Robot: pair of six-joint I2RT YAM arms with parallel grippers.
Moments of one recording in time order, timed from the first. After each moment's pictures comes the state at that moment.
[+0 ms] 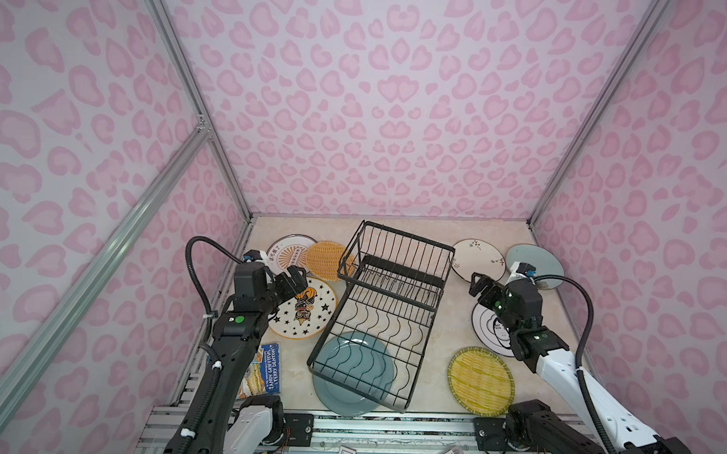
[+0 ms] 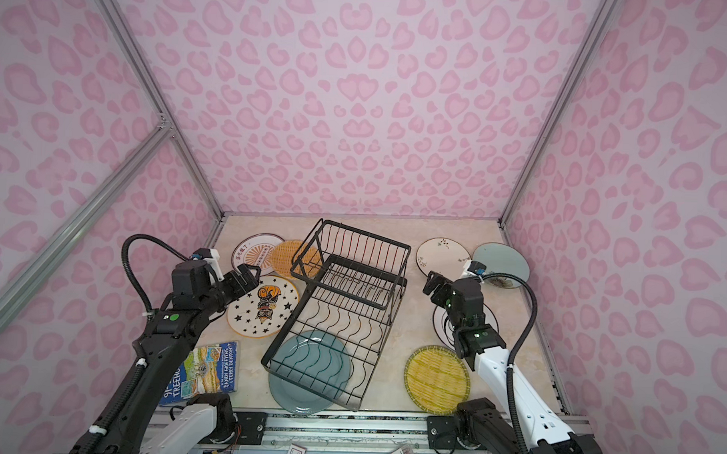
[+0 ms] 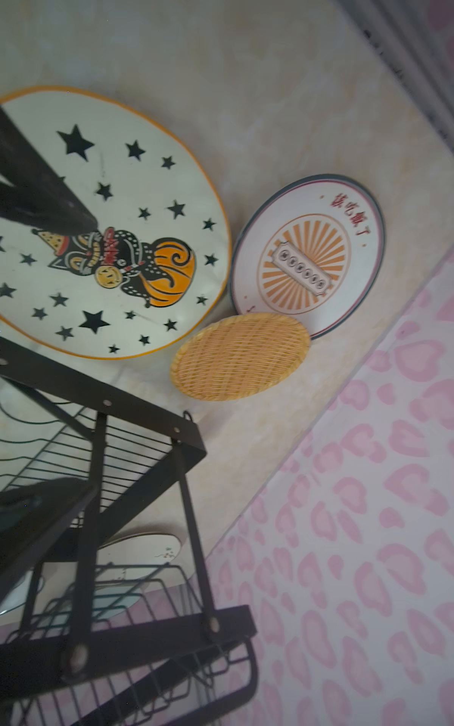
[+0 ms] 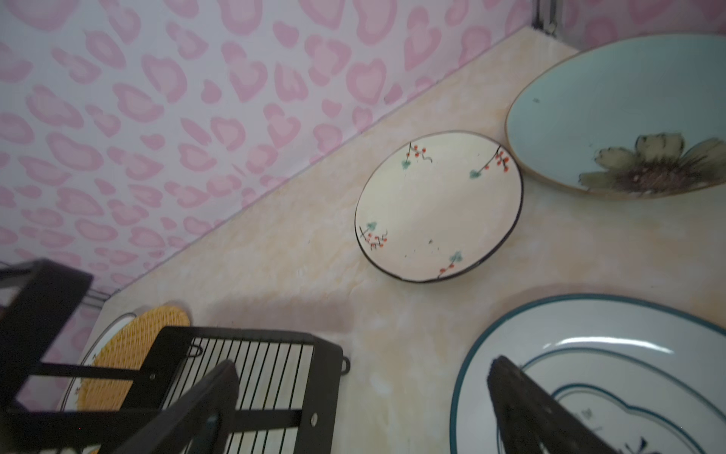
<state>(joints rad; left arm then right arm) 0.00 0.91 0.73 -0.46 0.20 -0.58 0.24 0.98 0.54 -0.06 0.14 0.65</state>
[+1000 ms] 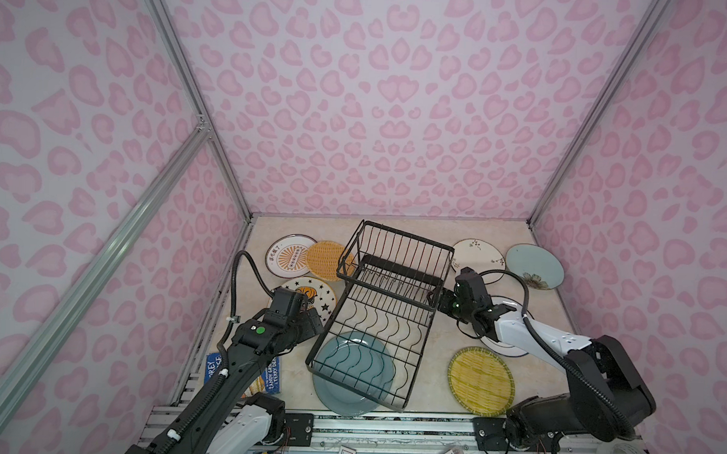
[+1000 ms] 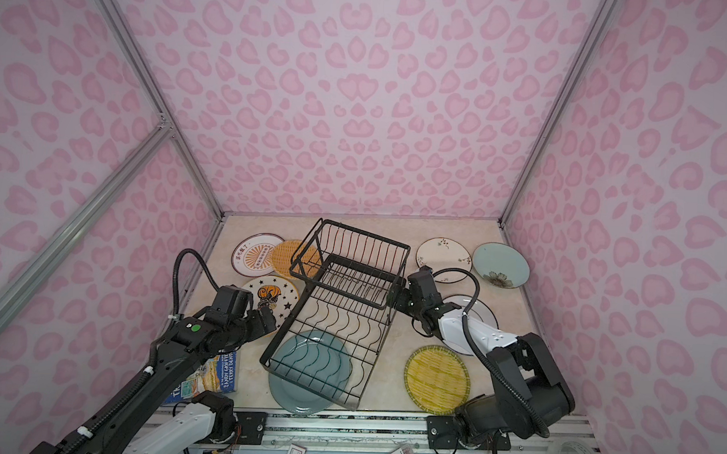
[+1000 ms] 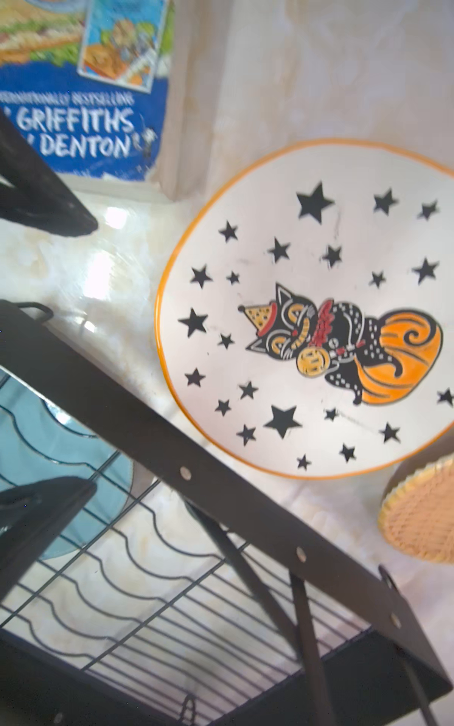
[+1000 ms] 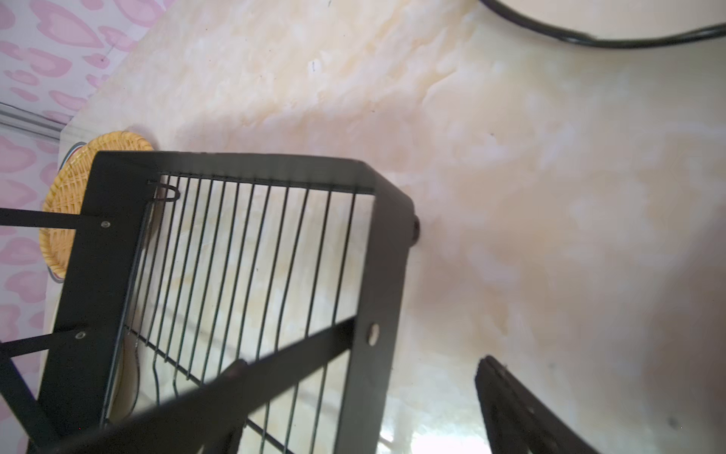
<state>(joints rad) -0.31 0.89 0.69 -0.87 -0.12 -0.76 0.42 1.46 0.71 -0.06 -0.03 0.76</state>
